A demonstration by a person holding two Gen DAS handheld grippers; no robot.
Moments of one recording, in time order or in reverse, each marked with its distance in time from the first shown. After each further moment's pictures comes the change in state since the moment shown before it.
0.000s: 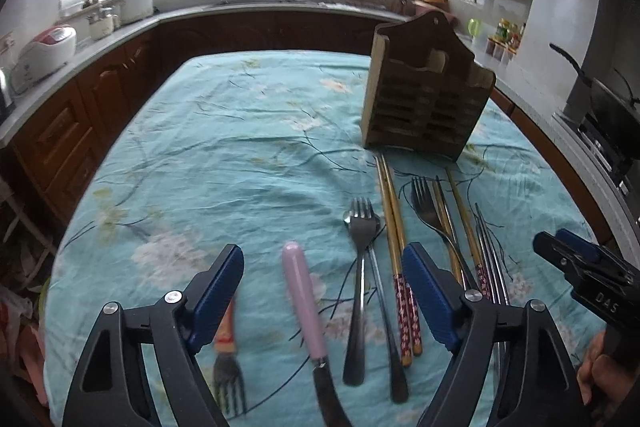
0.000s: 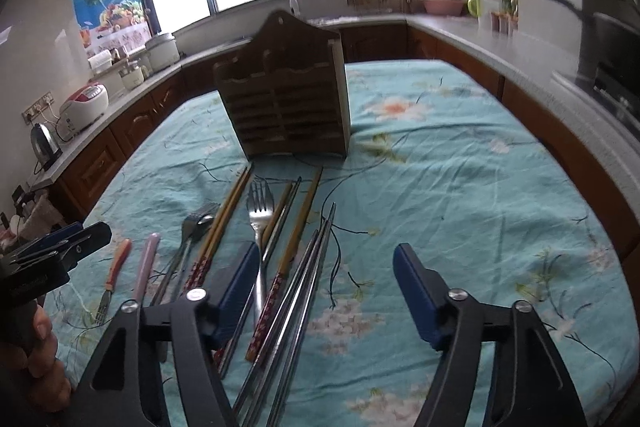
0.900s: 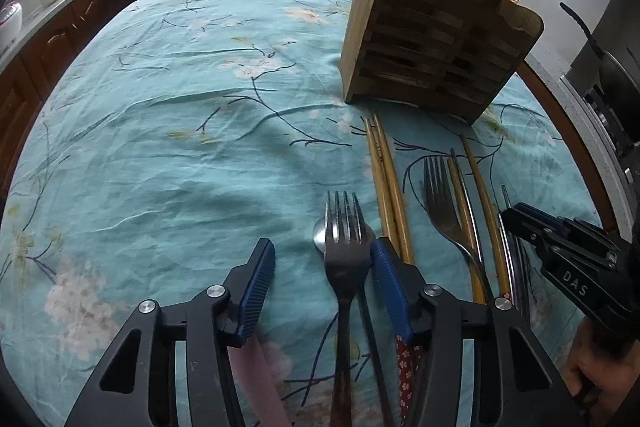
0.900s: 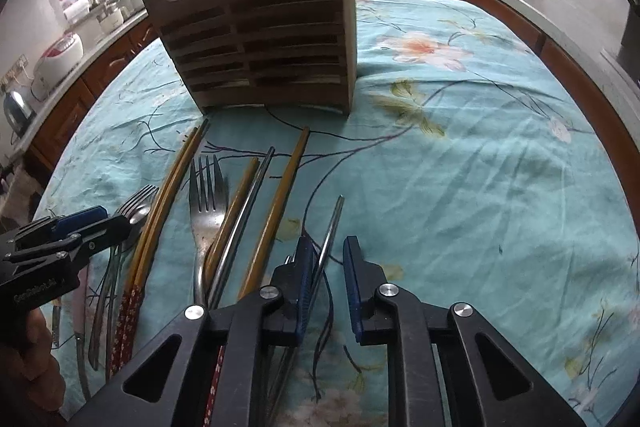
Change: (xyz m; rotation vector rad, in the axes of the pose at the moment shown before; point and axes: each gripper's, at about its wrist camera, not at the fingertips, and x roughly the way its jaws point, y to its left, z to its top) left arm 0.128 -0.006 0.040 0.023 0.239 -0.088; right arm 0.100 -0.001 0.030 -0.081 0.255 -0.066
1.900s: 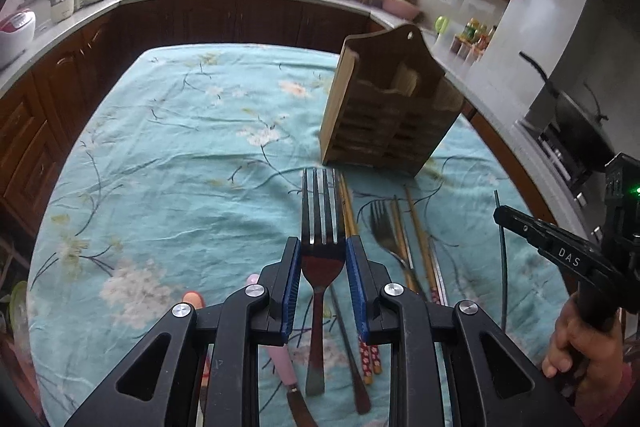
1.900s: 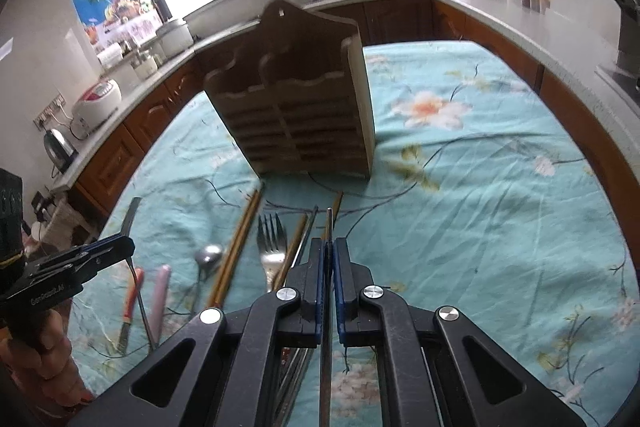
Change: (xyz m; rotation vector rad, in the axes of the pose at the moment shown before) left arm -0.124 0.015 -0.026 -0.034 -0.182 -0.101; right arm -0.084 -0.011 0.007 0.060 -0.183 0.152
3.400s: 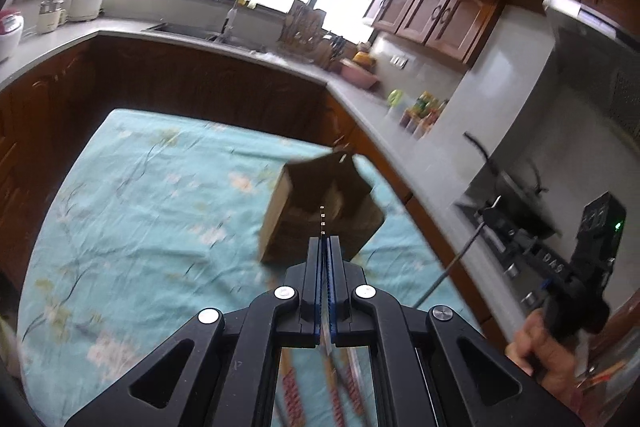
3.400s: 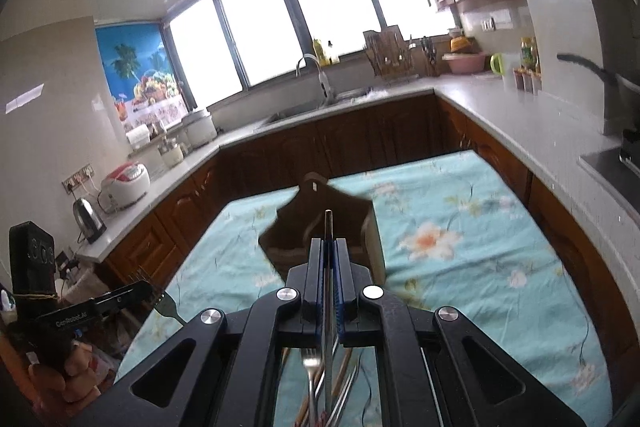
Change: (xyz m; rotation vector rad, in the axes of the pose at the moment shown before) left arm -0.053 -0.002 0.070 -0.060 -0.209 -0.210; right arm -0.091 0.008 0.069 0.009 -0.361 0.062
